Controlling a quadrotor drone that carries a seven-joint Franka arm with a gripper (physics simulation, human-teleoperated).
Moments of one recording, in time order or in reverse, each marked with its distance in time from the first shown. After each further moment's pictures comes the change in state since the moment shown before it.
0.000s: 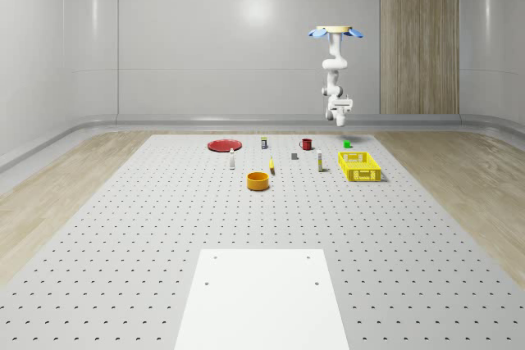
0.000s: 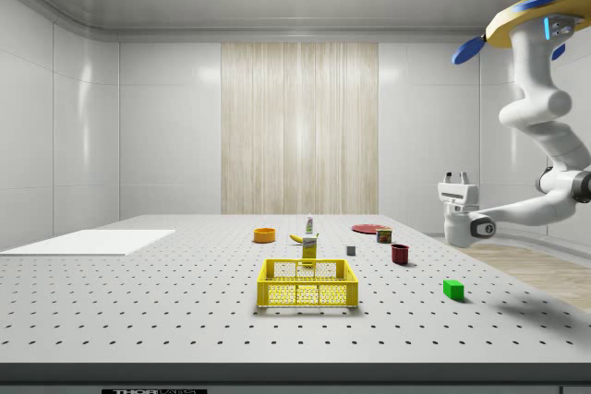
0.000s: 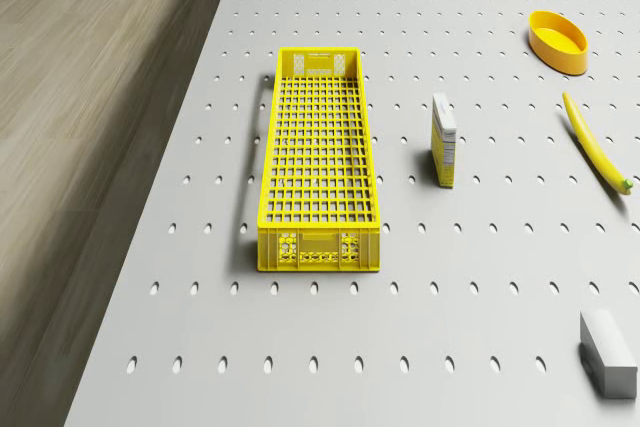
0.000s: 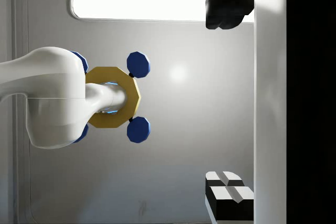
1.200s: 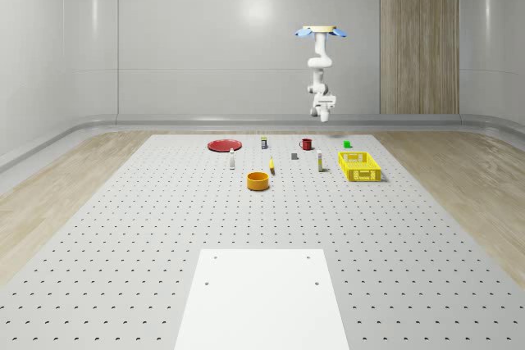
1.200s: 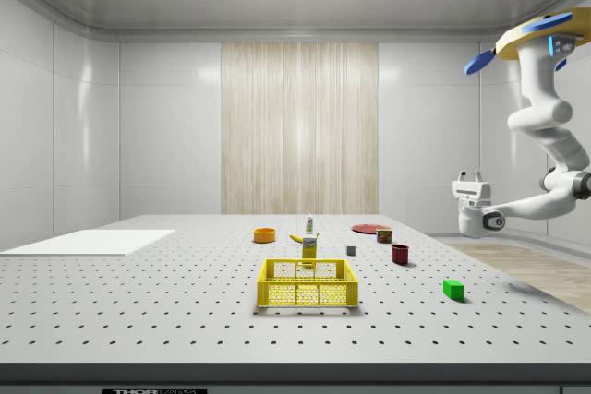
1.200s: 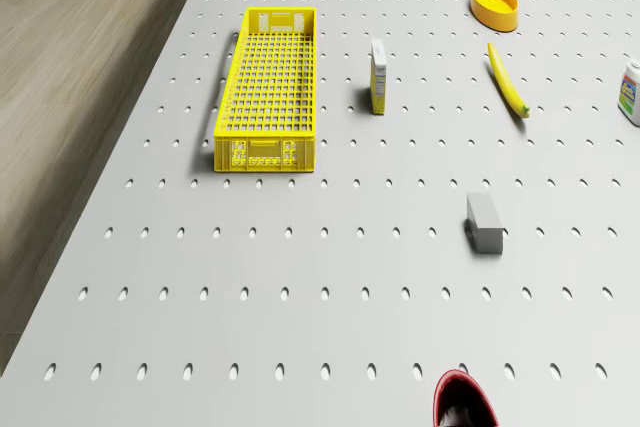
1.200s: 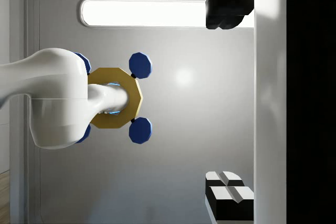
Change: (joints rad) arm 0.003 0.009 -0.005 0.005 0.005 -0.014 0.000
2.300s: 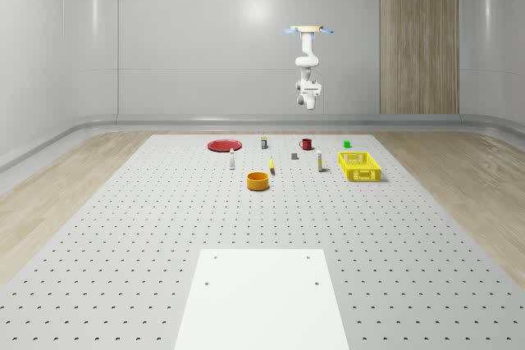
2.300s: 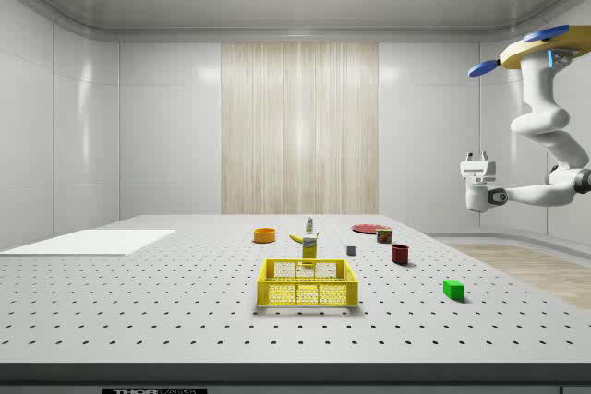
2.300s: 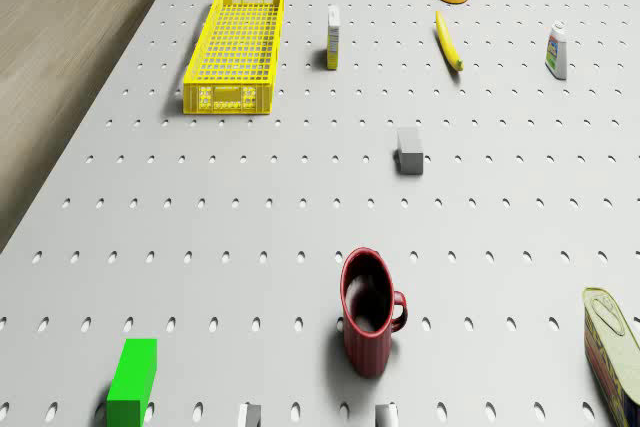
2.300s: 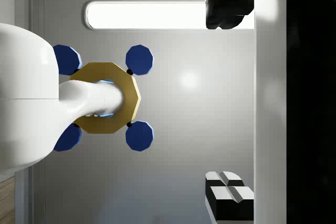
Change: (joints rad) arm 0.006 -0.085 -0.004 -0.293 -0.002 0.191 0.003
